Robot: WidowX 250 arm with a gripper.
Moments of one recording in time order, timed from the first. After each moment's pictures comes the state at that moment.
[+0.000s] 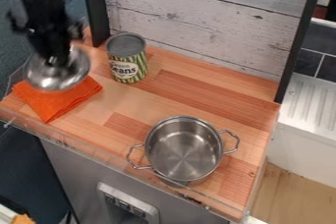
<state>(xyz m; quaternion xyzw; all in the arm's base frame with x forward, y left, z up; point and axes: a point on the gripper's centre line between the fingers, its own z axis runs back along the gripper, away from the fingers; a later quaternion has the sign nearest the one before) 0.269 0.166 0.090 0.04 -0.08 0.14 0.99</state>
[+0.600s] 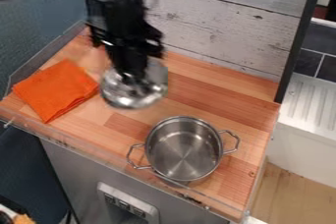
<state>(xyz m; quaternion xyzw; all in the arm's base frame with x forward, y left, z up) 0.280 0.040 0.089 -0.03 -0.07 0.01 1.00</state>
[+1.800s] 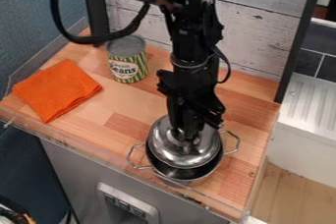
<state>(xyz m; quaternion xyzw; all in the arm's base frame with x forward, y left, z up) 0.269 -0.039 0.033 -0.03 -0.01 -0.16 0.99</state>
